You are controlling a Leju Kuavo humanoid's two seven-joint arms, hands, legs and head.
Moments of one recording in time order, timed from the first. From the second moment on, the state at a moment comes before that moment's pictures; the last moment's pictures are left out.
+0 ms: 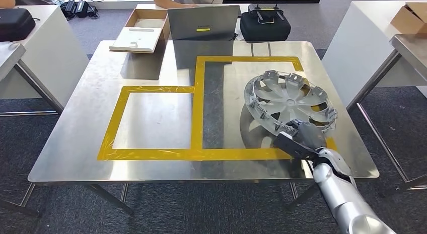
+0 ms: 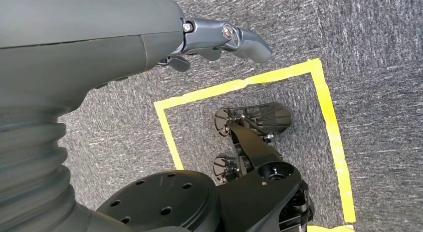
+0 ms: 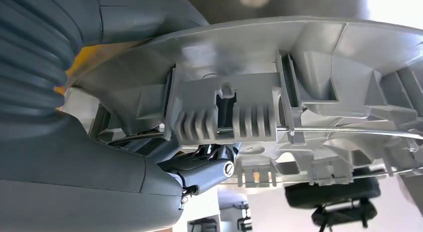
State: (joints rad) left arm -0.09 -0.12 1.22 -0.20 -1.16 -0.14 -0.39; right arm -0.60 -0.15 0.17 -0.64 0.99 -0.08 -0.44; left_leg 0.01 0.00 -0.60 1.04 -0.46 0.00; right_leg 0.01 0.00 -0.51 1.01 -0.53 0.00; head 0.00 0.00
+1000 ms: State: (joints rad) left arm -0.11 -0.13 1.22 -0.20 -1.15 -0.14 -0.39; right arm -0.87 0.05 0.32 -0.39 1.02 -0.01 -0.39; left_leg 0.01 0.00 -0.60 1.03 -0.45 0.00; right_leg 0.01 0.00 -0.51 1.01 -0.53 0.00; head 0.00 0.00
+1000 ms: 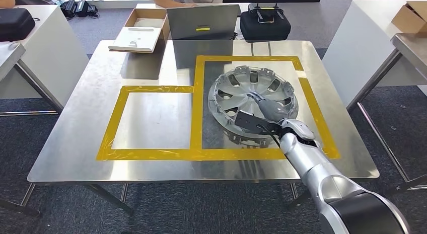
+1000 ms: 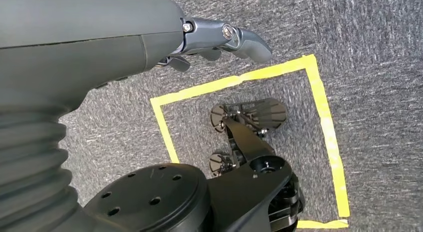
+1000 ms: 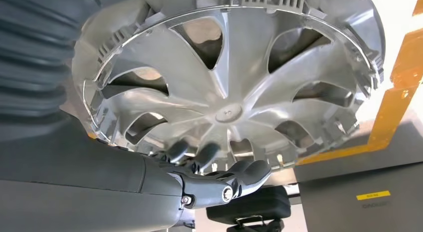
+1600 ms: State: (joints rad) left arm -0.10 -0.13 1.22 -0.20 -1.12 -0.13 -0.42; right arm -0.58 0.00 0.15 -0.89 0.31 -0.32 -0.70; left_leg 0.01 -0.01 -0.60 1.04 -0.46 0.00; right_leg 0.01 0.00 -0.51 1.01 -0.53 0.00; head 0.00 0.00
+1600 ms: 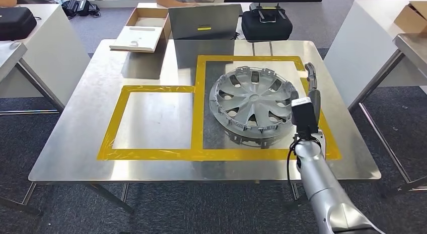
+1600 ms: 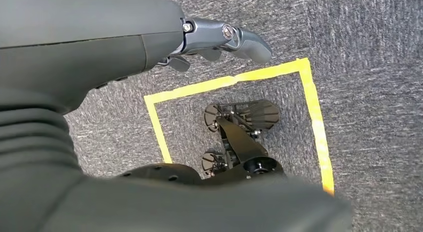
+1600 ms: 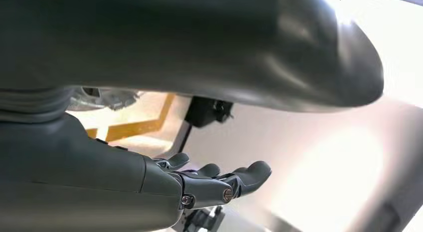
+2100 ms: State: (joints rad) left arm -0.09 -0.12 1.22 -0.20 -1.11 -0.11 -0.40; right arm -0.11 -0.10 0.16 -1.86 0.16 -0.27 -0.70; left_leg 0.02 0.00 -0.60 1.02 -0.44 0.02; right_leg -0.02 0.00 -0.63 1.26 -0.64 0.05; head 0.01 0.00
